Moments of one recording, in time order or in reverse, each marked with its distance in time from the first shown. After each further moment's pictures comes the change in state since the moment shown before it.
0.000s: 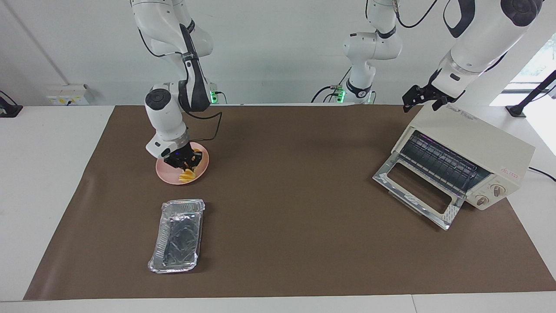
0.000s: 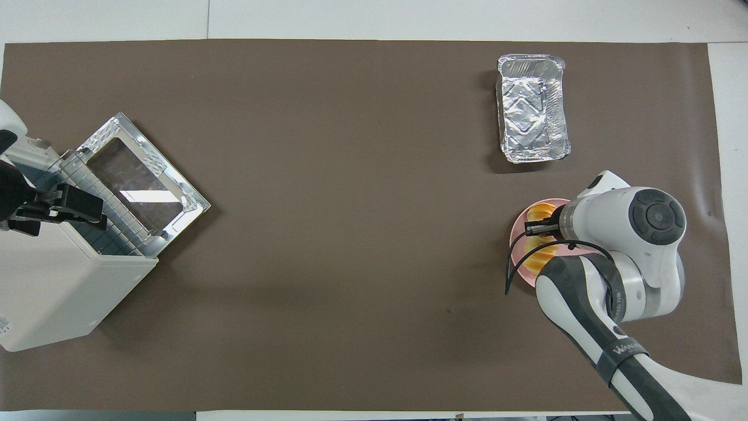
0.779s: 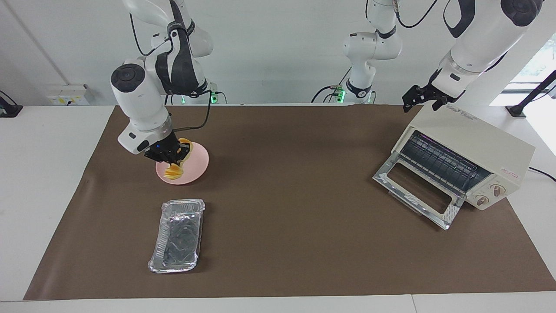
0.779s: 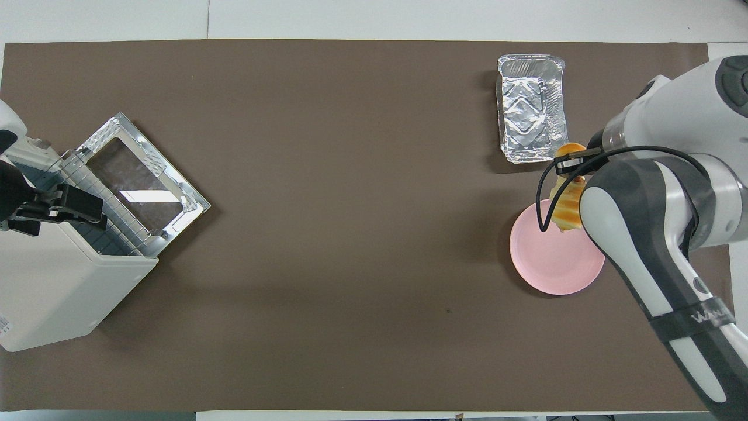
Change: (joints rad) left arm 0.000 0.000 0.000 0.000 0.000 0.000 0.000; right arm -0.002 0.095 -0.002 0.589 0.000 -0.520 -0.037
